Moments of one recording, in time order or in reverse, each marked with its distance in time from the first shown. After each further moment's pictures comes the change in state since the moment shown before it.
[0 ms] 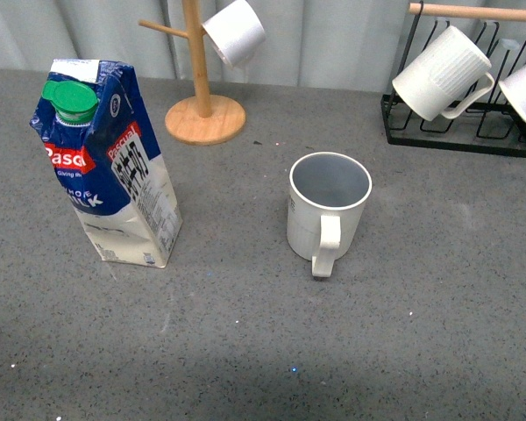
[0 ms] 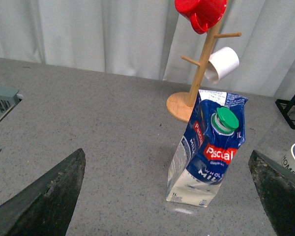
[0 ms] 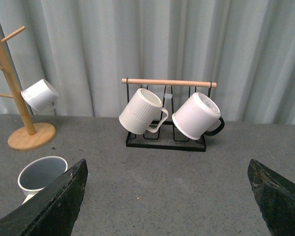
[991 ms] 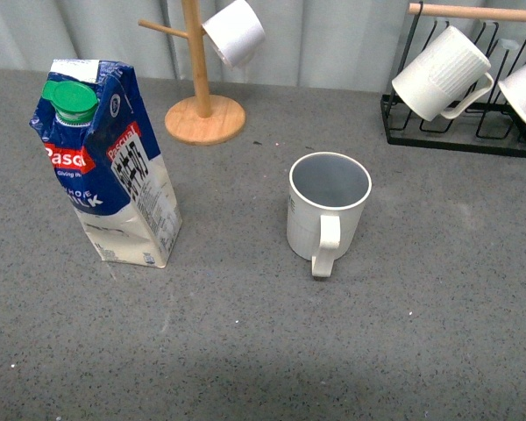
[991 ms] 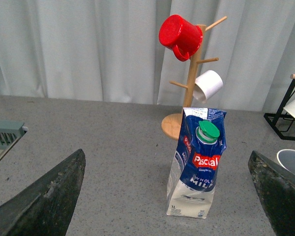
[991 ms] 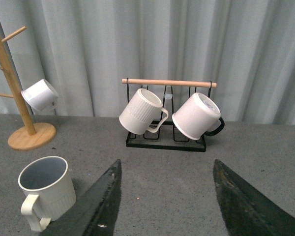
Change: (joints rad) left arm -0.019 -0.447 -0.038 -0.278 0.002 0.061; right arm 0.000 0.001 0.000 0.000 0.000 -0.001
